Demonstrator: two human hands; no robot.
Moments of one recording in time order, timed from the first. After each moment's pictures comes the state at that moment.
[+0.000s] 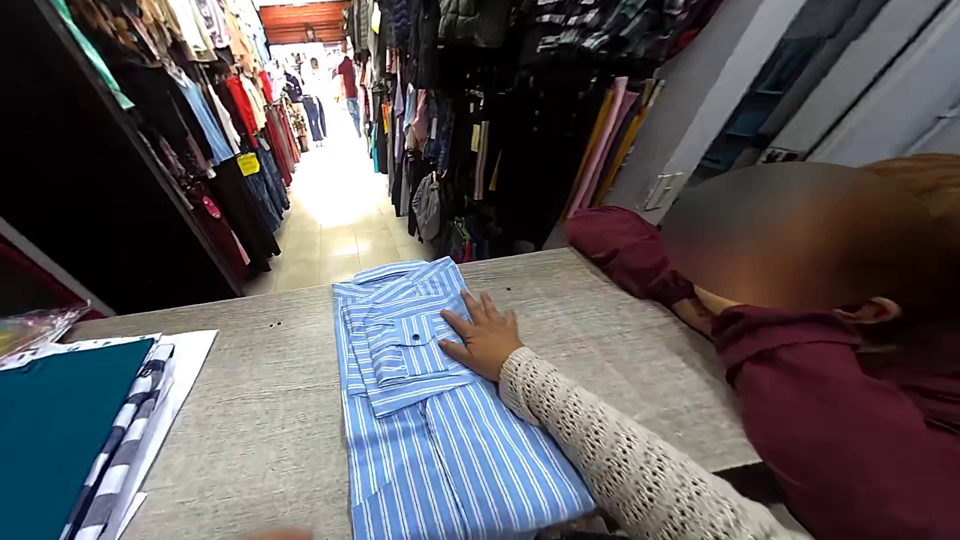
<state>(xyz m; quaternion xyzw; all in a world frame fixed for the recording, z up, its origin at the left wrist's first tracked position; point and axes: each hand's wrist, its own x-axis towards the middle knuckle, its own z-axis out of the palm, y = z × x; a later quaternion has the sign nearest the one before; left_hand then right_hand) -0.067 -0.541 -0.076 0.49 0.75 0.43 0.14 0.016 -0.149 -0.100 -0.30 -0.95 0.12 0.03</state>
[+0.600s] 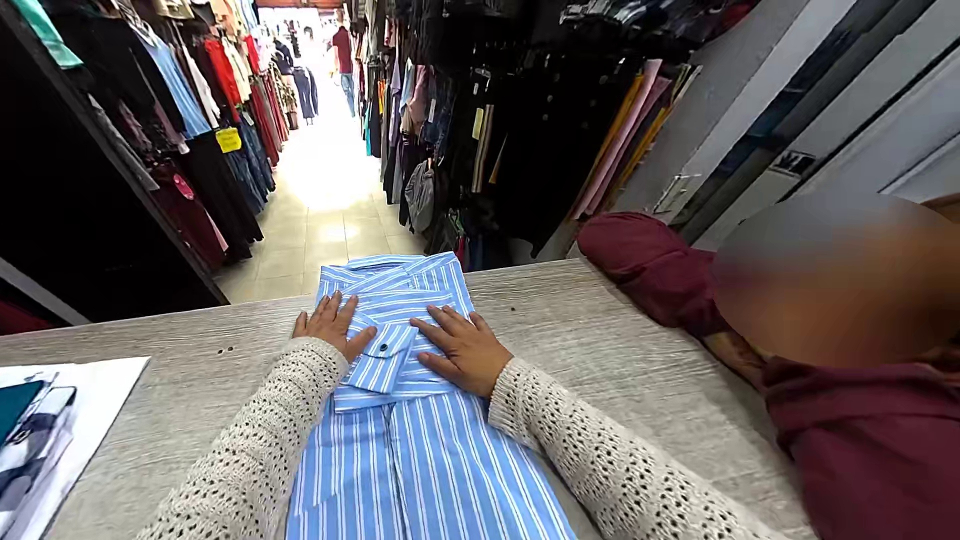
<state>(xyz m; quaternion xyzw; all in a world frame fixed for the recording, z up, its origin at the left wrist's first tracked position) -0.228 -0.249 -0.101 0.46 0.87 0.11 0.12 -0.019 -0.100 -0.114 -0.19 -0.97 0.15 0.02</state>
